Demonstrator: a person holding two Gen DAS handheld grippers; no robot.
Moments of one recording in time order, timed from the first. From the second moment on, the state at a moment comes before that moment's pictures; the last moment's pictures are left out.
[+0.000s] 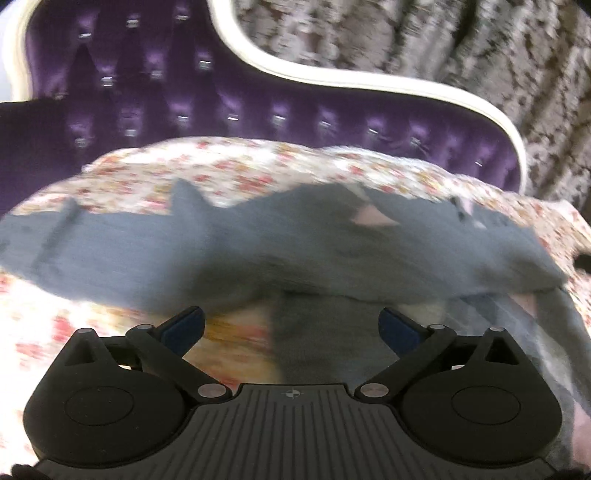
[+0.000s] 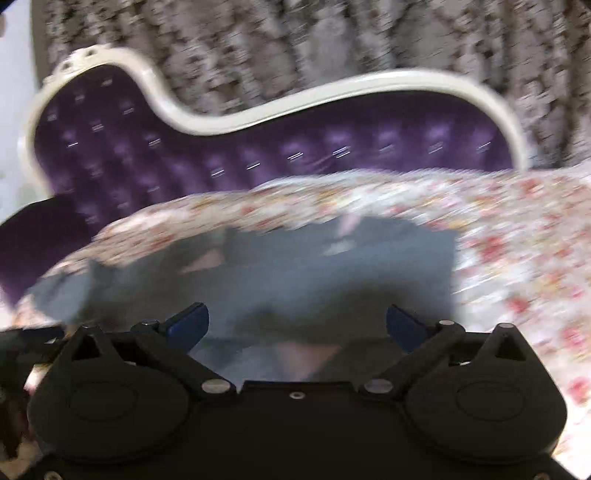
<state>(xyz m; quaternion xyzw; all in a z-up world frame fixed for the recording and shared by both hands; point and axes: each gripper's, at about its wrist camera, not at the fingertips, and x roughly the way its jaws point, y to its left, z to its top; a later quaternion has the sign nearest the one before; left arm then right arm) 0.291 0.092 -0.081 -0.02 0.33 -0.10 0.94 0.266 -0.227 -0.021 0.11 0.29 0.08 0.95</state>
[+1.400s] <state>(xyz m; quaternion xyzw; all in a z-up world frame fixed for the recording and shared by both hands) 0.360 0.344 0.002 -0.19 0.25 0.10 0.94 0.266 -0.127 -0.021 0.14 0.29 0.19 0.93</state>
